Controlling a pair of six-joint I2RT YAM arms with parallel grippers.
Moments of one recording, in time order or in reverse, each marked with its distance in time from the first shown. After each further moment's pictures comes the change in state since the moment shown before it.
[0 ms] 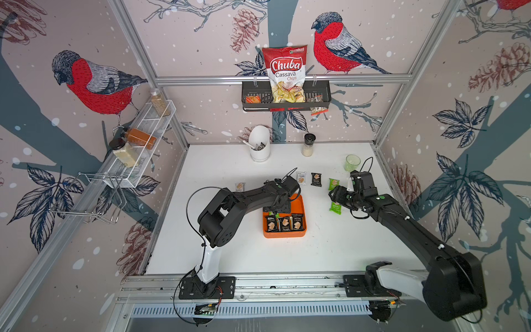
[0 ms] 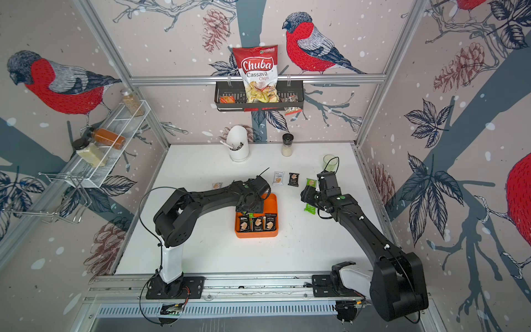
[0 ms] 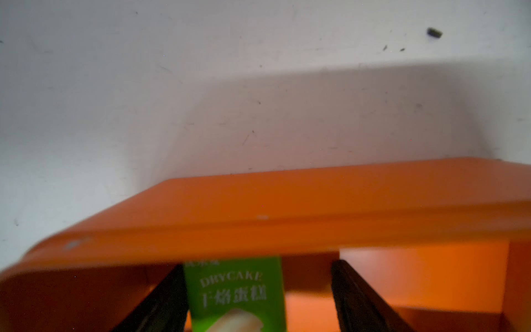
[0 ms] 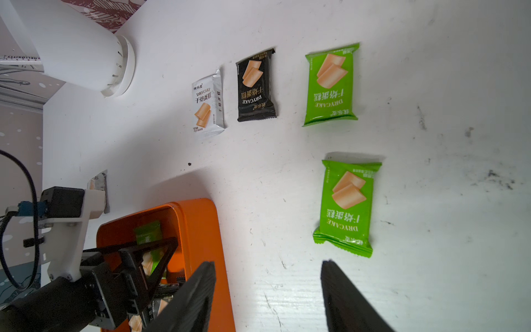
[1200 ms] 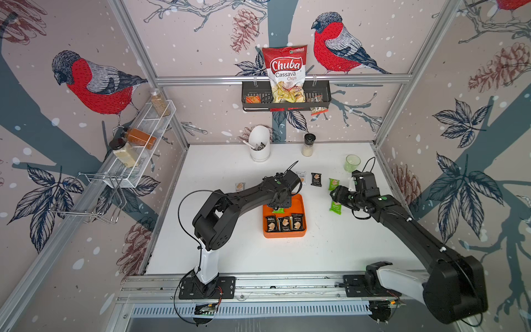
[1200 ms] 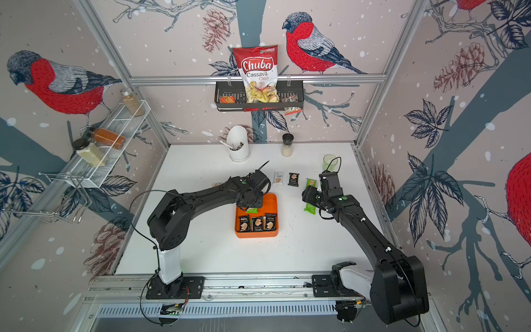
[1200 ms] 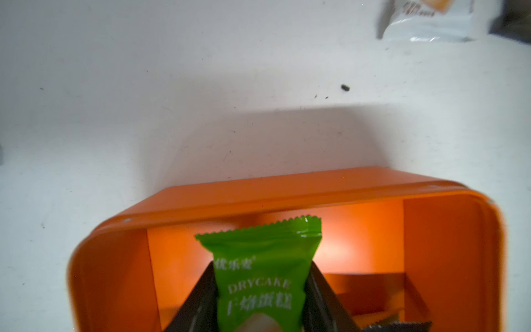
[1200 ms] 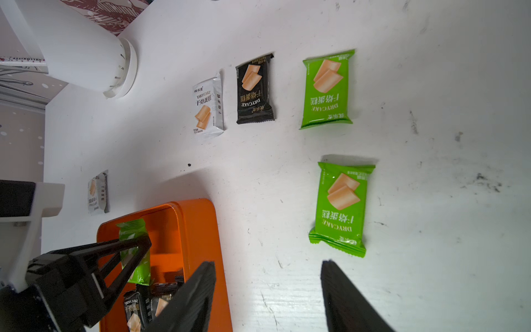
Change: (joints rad) left arm 0.000 -0.072 0.056 -0.020 0.023 0.001; right arm -0.018 -0.024 -0.004 -0.008 -0.012 -0.023
